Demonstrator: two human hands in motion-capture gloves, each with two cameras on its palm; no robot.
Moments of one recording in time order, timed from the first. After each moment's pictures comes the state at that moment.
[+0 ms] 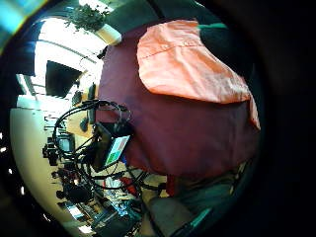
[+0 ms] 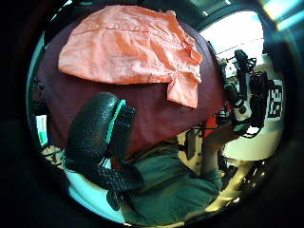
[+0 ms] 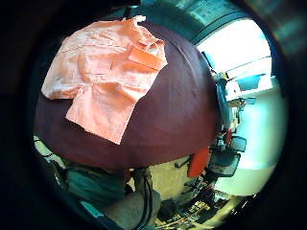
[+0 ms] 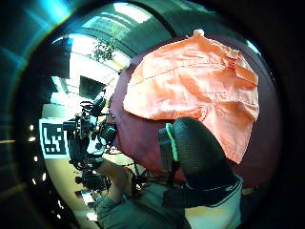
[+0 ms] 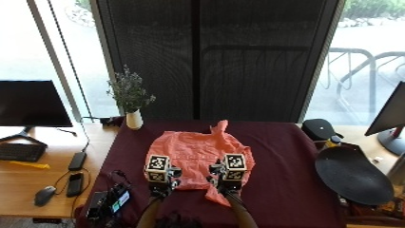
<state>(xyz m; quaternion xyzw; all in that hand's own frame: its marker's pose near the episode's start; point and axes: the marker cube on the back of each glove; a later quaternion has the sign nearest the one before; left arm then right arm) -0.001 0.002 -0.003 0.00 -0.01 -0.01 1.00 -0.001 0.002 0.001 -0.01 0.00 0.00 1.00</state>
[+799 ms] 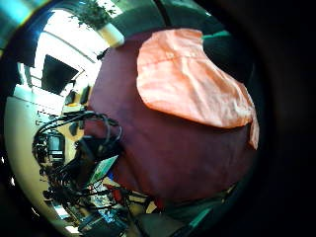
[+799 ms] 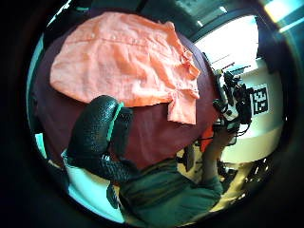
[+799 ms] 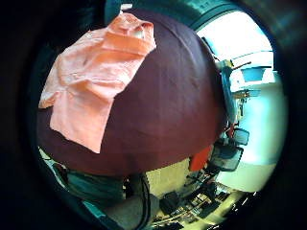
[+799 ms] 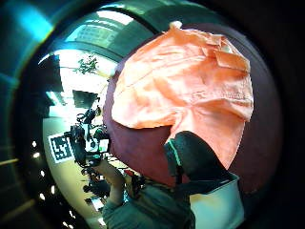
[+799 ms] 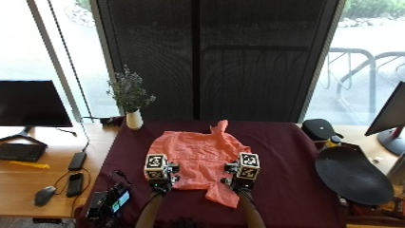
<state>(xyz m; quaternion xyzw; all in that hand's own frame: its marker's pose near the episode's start) -0.015 -0.047 0.046 0.04 0.04 -0.03 1.00 0.075 -0.022 0.044 -0.06 -0.01 0.07 1.00</state>
